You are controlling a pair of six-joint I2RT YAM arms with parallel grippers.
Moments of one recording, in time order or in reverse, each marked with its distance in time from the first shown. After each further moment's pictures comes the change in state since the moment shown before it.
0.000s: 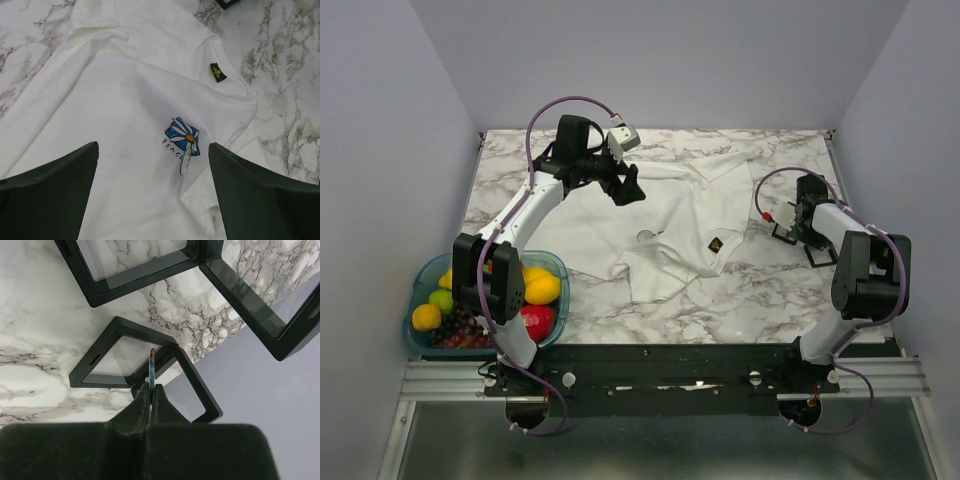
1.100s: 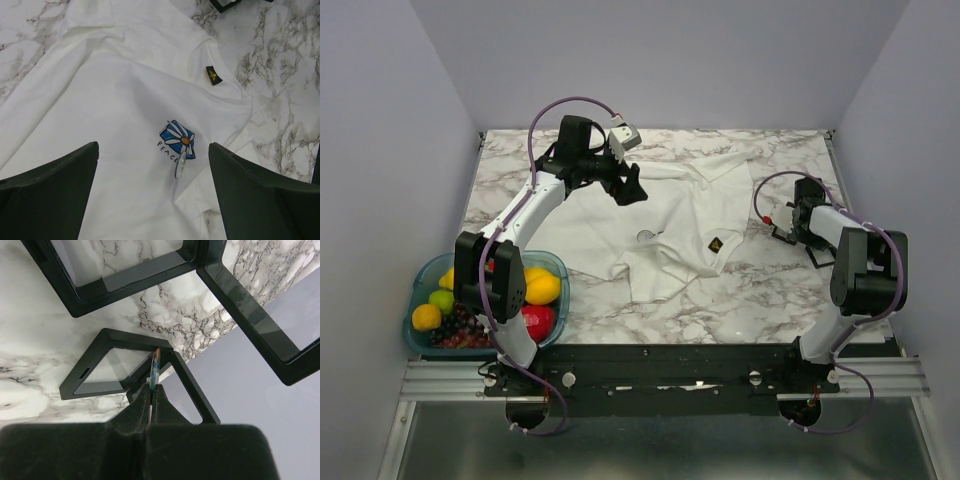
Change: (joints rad) left arm -0.006 0.012 0.000 0.015 0.006 -0.044; right arm 0.000 0.034 -0.029 0.085 0.065 -0.059
